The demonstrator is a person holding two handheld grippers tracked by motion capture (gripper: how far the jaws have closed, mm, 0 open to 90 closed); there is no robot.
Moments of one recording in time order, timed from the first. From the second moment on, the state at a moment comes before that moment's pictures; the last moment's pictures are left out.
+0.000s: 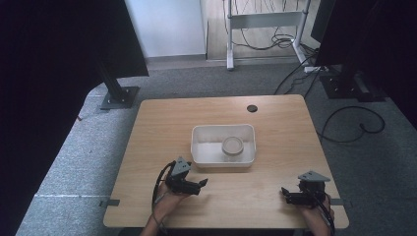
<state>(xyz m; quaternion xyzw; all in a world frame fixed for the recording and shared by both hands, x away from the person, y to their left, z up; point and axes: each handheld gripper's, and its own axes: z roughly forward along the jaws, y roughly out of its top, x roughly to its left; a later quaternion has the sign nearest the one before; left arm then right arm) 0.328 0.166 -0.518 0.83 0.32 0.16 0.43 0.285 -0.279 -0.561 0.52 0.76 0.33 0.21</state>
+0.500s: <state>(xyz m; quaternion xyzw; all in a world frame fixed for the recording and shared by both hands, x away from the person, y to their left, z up) 0.325 0.177 -0.539 0.85 0.33 0.15 0.38 0.285 -0.279 -0.561 0.52 0.76 0.33 0.21</state>
